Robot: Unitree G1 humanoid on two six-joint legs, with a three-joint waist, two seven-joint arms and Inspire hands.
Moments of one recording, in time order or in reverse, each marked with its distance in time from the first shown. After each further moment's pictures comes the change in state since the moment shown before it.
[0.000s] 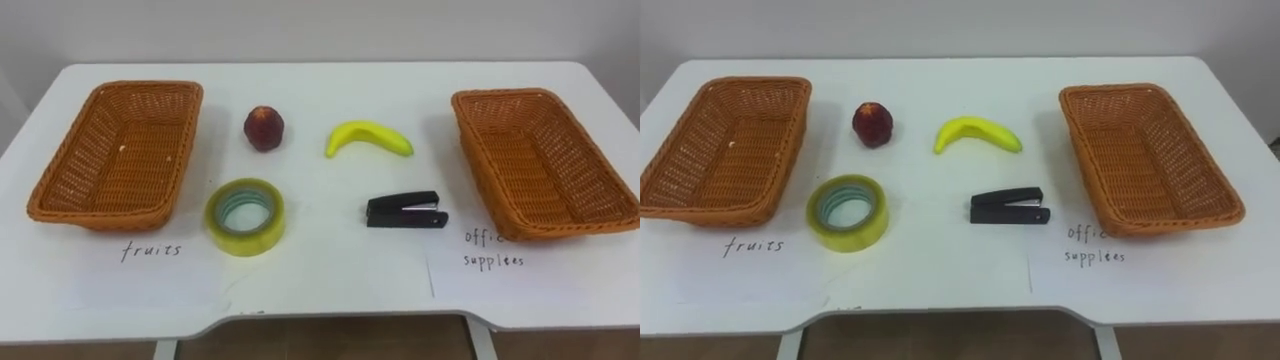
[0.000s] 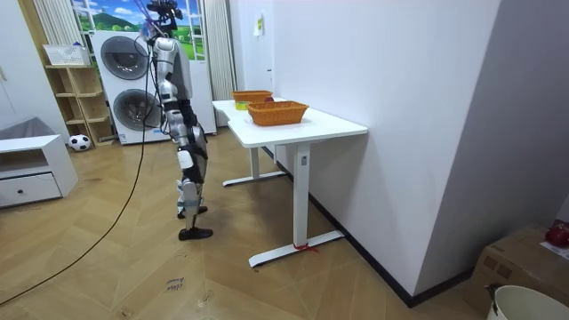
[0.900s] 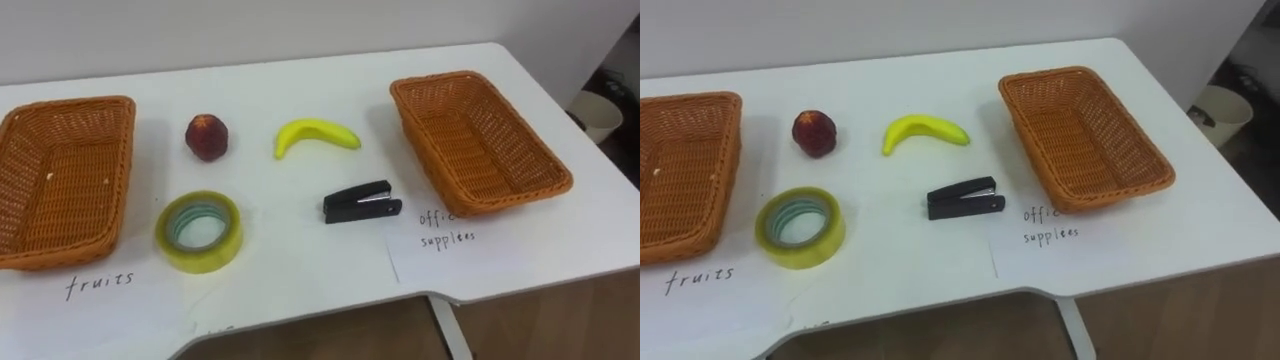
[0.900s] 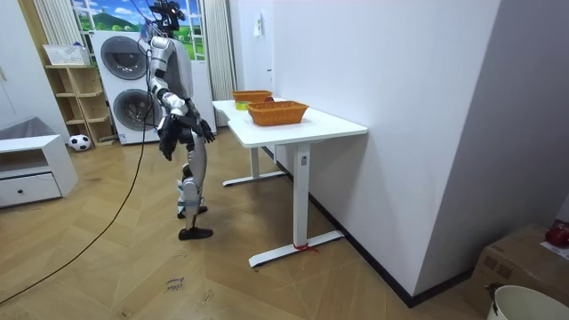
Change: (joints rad) left arm 0.055 0.030 0.065 -0.125 0.044 0.036 0.076; right arm 0.027 -0.059 -0.363 -0.818 0.178 -0.079 -0.778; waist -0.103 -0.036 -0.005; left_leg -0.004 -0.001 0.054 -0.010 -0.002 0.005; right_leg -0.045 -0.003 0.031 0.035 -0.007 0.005
